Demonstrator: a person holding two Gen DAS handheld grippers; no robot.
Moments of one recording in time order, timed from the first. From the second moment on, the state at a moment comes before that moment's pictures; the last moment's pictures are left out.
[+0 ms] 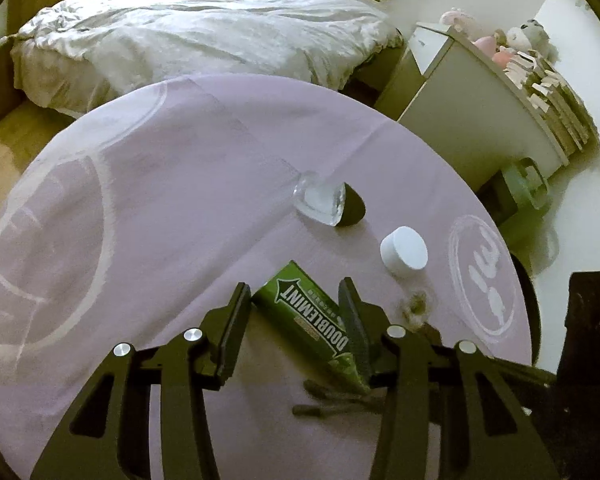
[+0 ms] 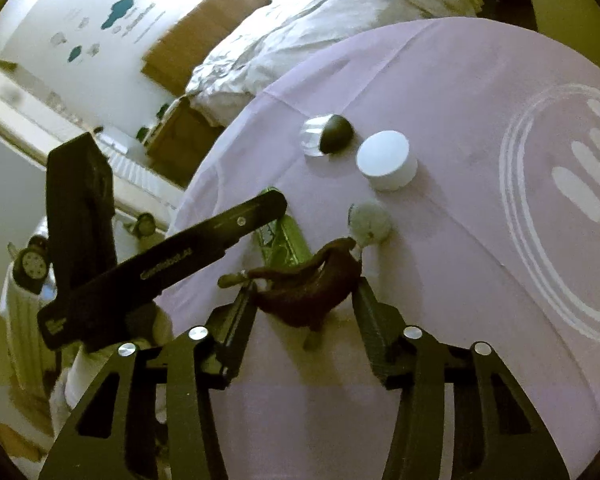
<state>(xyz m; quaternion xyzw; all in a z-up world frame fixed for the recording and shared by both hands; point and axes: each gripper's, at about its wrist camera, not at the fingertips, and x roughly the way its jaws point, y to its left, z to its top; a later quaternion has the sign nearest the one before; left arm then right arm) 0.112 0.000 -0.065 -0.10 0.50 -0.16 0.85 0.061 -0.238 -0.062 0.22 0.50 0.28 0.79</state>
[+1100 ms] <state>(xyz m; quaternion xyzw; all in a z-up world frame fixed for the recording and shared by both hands) 0.124 -0.037 -0.063 0.01 0.50 -0.14 0.85 0.033 -0.291 -0.023 0.17 0.46 0.27 0.83</state>
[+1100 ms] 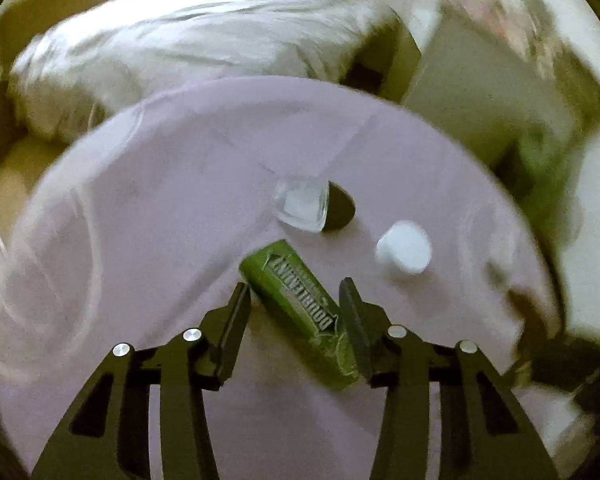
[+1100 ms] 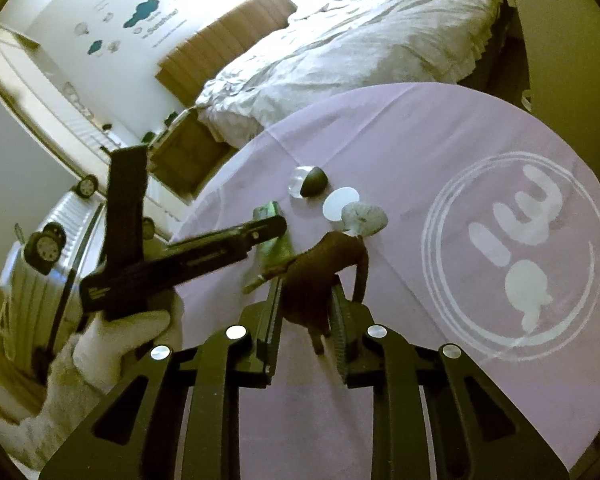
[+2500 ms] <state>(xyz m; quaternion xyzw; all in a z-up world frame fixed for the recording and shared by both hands) 0.043 -0.289 0.007 0.10 0.40 -0.42 0.81 -0.025 -0.532 -0.027 0.27 0.38 0.06 0.89</state>
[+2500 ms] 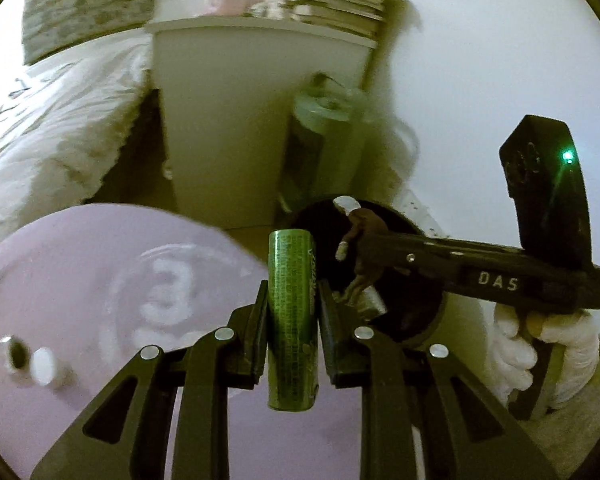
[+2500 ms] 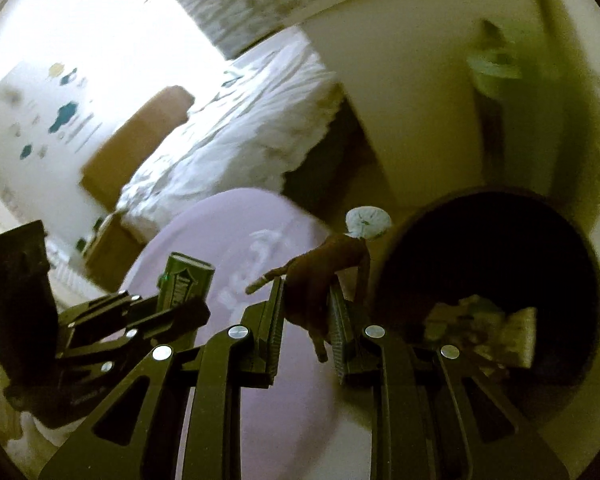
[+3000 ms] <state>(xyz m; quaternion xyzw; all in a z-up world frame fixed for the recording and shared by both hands) 0.045 -0.377 -0.034 0.12 0.43 -0.47 0.76 -0.052 -0.606 -0.092 0.31 0.41 -0.03 0.86</state>
